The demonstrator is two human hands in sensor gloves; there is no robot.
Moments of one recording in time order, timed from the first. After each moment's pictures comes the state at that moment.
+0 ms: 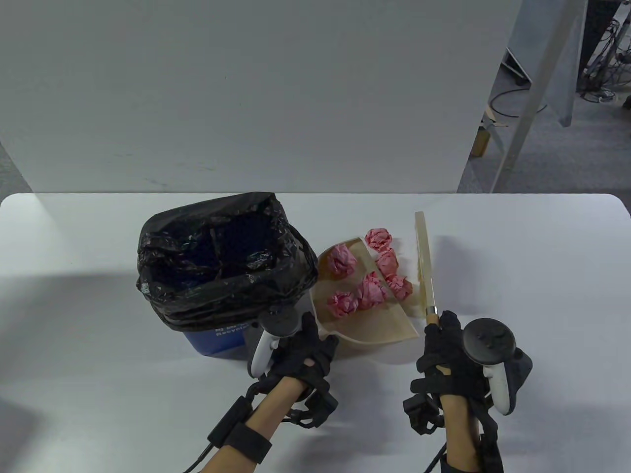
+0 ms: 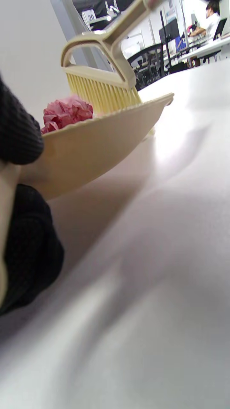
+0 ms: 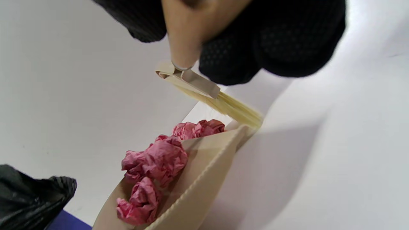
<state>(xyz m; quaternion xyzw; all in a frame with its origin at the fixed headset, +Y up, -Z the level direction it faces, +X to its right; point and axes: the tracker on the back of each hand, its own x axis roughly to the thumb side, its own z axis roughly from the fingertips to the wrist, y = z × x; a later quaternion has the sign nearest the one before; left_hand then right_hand) -0.089 -0.708 -0.375 -0.22 0.00 0.46 0.86 0.211 -0.652 -0.318 -0.17 -0.02 0.88 0.44</state>
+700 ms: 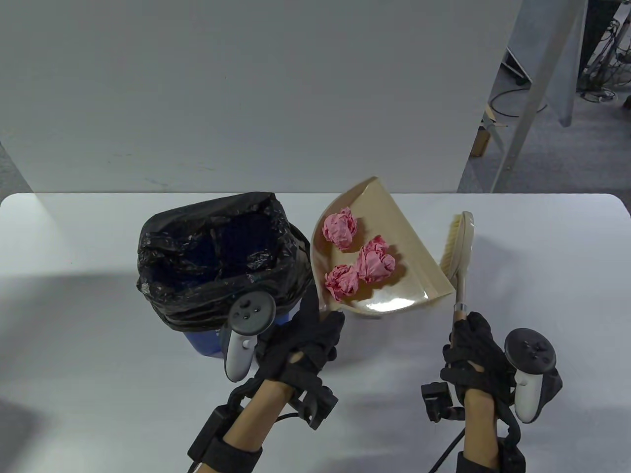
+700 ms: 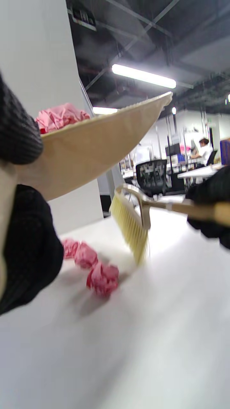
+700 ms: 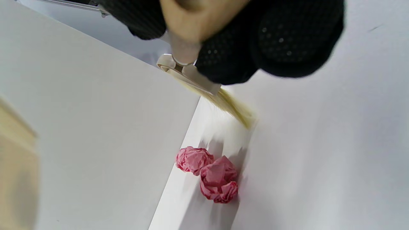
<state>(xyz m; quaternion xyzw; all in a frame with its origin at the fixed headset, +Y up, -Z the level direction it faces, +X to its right) -0.103 -0.597 -0.334 -0.13 -0.12 0.63 0.76 0.249 -0.669 -0.317 -0.20 -0.05 0.80 0.56</state>
